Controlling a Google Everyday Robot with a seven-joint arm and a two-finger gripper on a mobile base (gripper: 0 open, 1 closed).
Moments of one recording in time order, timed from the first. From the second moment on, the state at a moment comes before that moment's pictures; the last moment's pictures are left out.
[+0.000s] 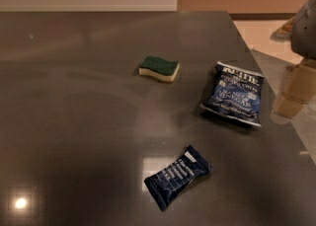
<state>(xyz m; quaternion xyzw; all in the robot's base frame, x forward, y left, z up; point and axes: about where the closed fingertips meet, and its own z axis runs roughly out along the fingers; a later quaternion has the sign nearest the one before) 0.438 -0.217 0.976 -0.60 0.78 -0.03 0.16</state>
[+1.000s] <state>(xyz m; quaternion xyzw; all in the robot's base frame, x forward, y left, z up) 0.487 -0.188 0.977 -0.61 0.77 -0.02 0.19</state>
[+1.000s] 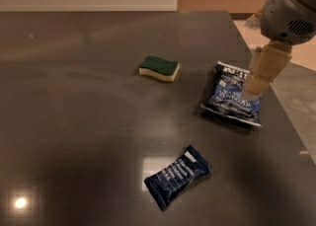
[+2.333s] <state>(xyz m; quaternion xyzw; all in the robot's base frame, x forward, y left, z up) 0.641 -0.088 0.888 -0.58 0.79 0.05 0.19</state>
